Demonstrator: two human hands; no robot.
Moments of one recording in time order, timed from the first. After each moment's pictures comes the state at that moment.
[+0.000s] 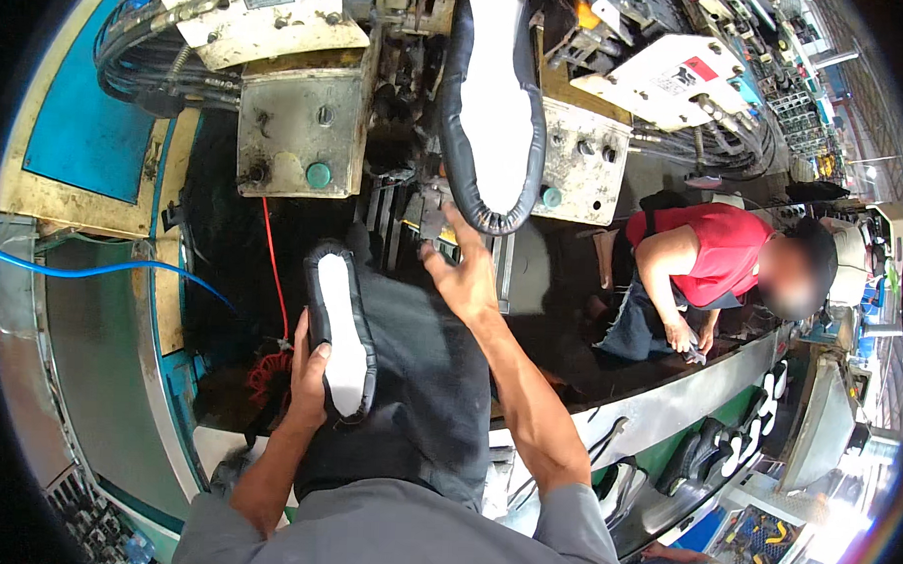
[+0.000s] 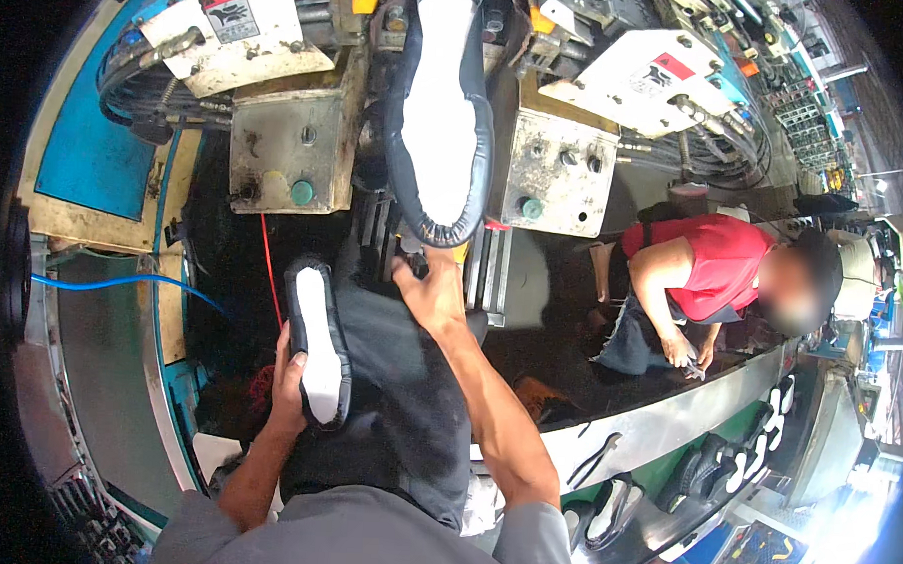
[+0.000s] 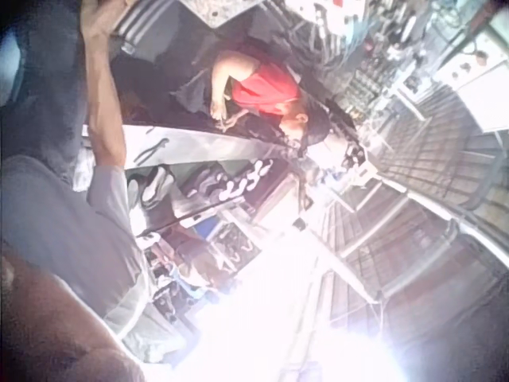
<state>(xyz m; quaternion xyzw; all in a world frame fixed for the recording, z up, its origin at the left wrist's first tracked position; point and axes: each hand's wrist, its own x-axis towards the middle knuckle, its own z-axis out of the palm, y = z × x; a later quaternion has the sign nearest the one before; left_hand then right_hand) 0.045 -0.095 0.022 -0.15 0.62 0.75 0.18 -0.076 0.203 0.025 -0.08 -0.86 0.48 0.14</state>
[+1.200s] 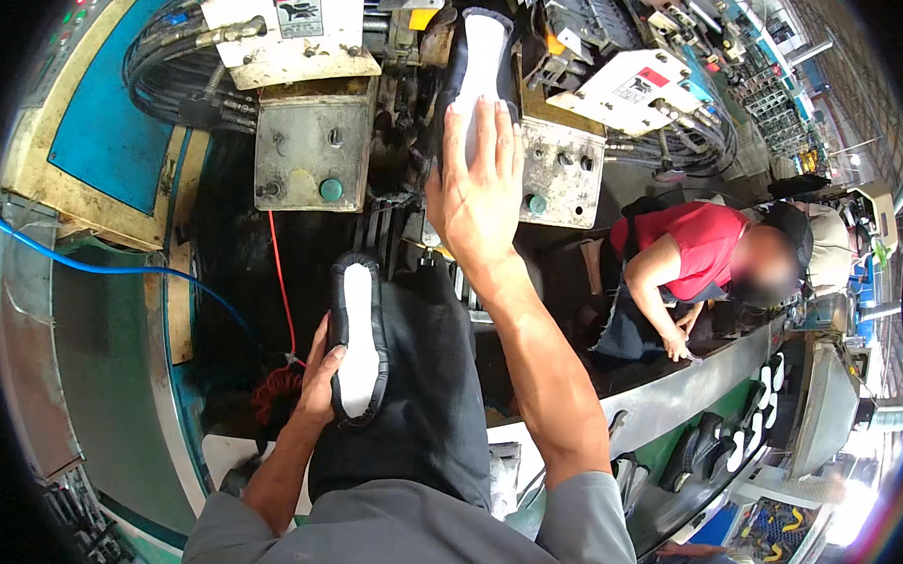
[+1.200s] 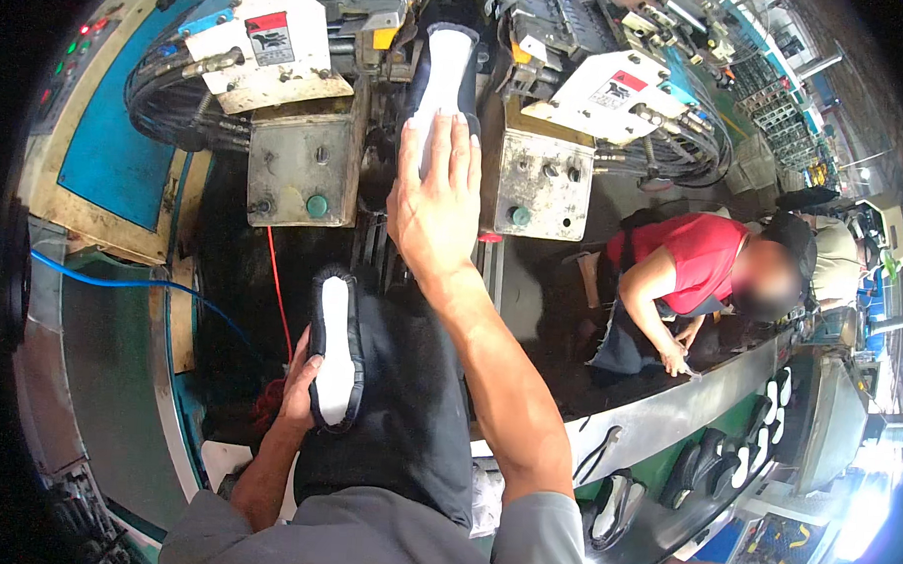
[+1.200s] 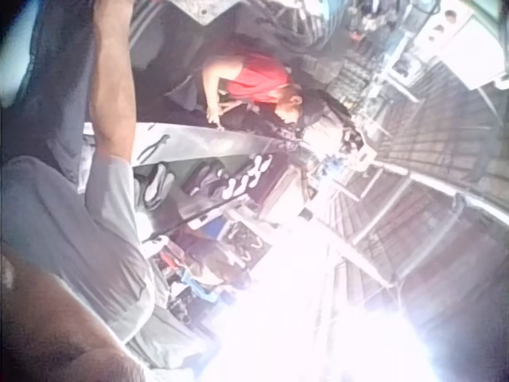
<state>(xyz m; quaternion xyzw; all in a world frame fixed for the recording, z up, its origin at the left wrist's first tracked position) 0.042 -0.100 0.048 -0.06 0.54 0.81 0.22 -0.134 0.183 0.195 0.07 -0.95 0.05 0.31</state>
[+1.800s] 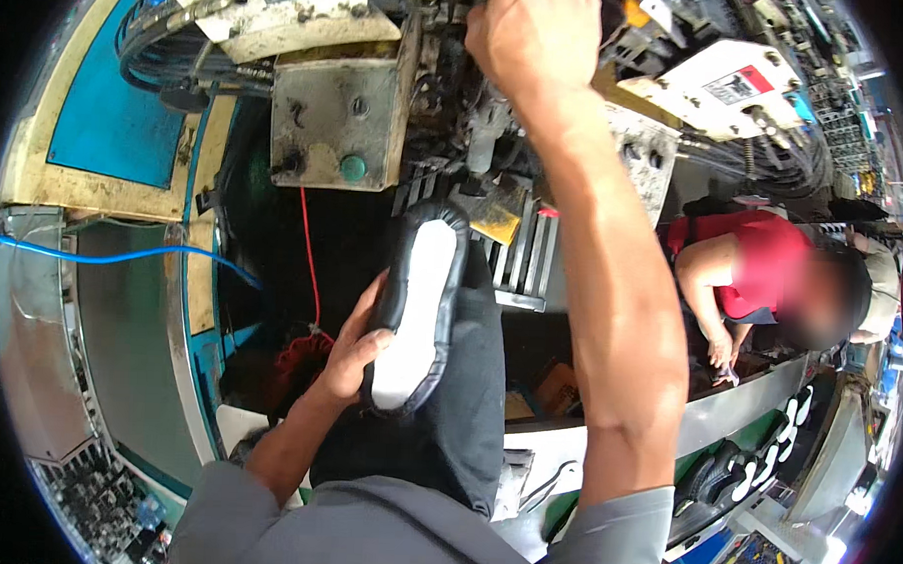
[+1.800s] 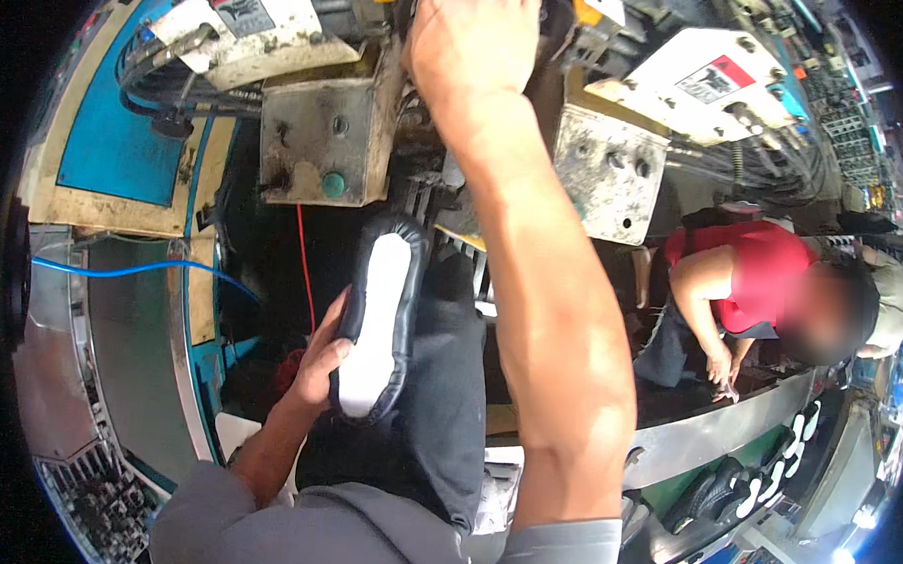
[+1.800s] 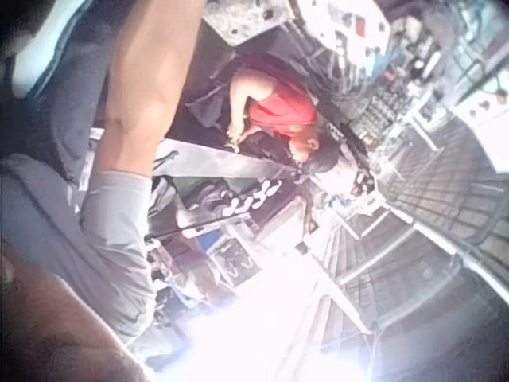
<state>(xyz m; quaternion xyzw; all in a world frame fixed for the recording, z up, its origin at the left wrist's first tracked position) -0.022 -0.039 0.109 0.01 0.53 0.81 0.27 -0.310 0.222 0.193 0.06 -0.91 0.07 0.41</state>
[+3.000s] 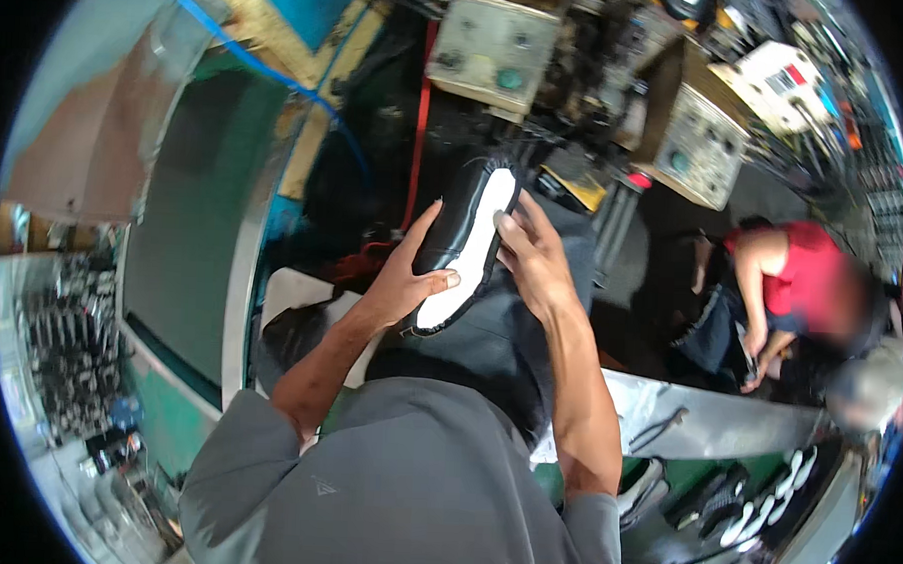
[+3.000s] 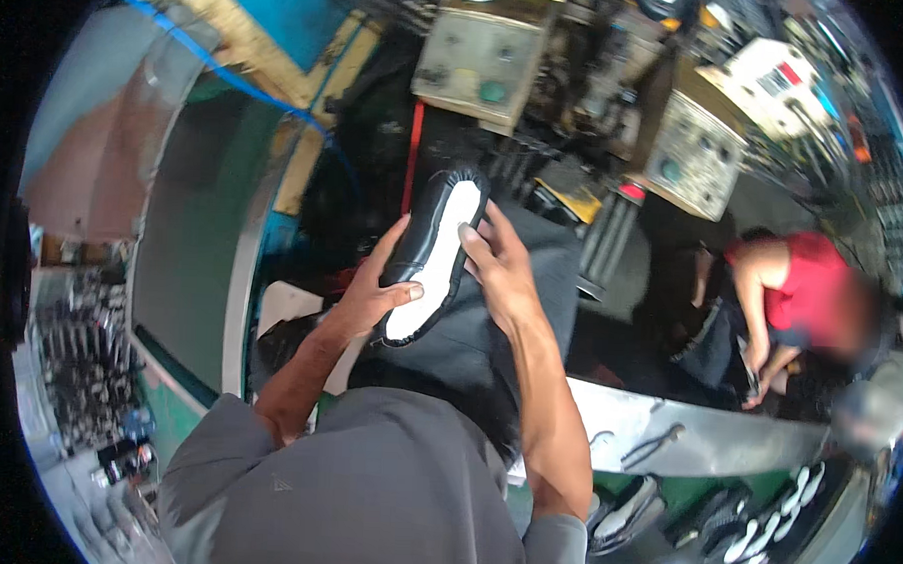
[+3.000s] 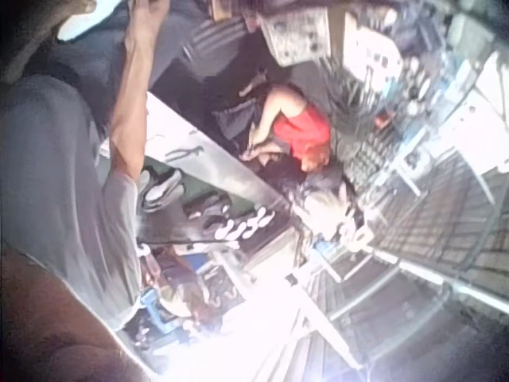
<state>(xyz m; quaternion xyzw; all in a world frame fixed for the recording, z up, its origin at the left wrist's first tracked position) 0.133 -0.145 0.143 -0.05 0.69 0.70 0.19 0.086 0.077 0.133 -0.13 -0.56 0.78 -0.22</state>
